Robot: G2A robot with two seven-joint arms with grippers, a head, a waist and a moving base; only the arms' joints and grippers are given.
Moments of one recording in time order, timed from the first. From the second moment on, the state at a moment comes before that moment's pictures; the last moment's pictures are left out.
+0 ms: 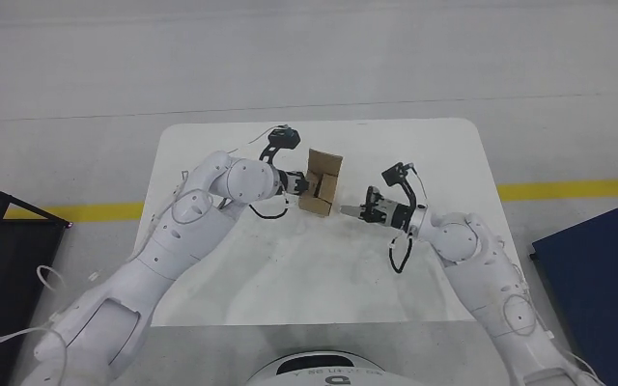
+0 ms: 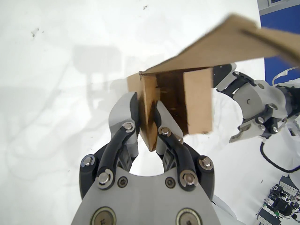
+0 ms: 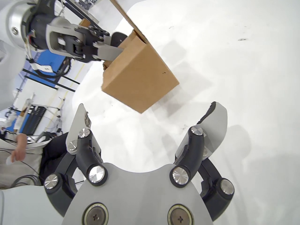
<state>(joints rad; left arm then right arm) 0.83 -1.20 -0.79 -1.44 0.48 0.22 -1.01 -1.36 -1.13 1.28 -1.45 -0.49 -0.59 0.60</state>
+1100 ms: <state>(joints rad) 0.68 -1.29 -0.77 -1.05 0.34 0.28 -0.88 -1.28 -1.17 1.03 -1.43 -1.20 -0.49 0.23</state>
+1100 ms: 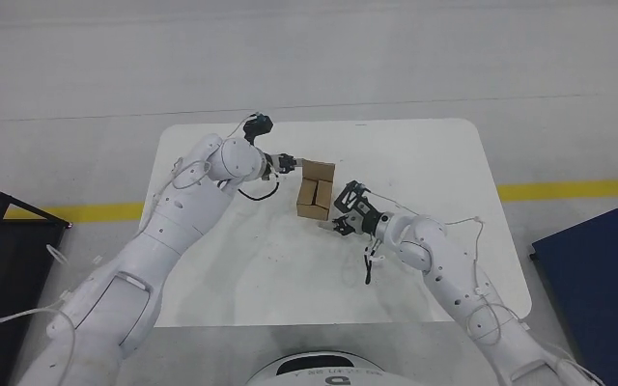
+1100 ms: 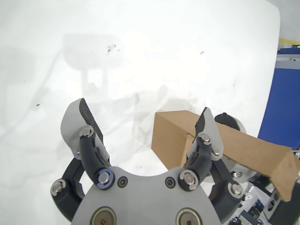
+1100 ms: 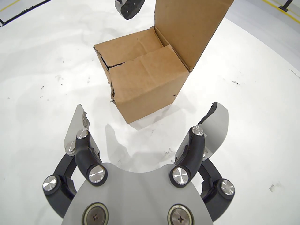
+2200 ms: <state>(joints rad) 0.80 -1.24 -0.84 -1.20 0.44 -0.04 -1.05 -1.26 -1.16 1.10 -1.36 -1.03 -0.67 0.18</state>
